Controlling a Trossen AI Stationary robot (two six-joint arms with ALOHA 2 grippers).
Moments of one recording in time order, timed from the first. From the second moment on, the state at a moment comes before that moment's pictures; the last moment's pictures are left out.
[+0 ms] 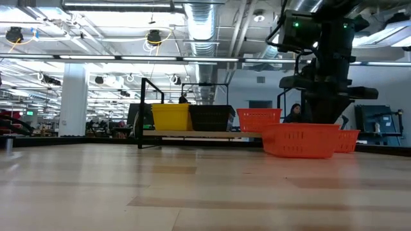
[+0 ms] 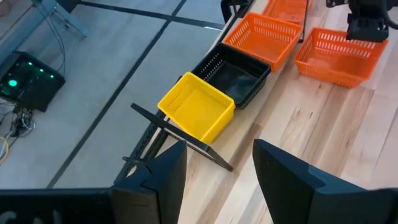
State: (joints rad) left arm -0.22 1.33 1.85 -1.57 -0.75 -0.47; right arm -0.06 1.42 0.83 -0.81 0.16 1.29
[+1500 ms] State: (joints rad) left arm -0.22 1.33 1.85 -1.57 -0.75 -0.51; right arm -0.12 1.51 1.52 -1.33 0.65 1.40
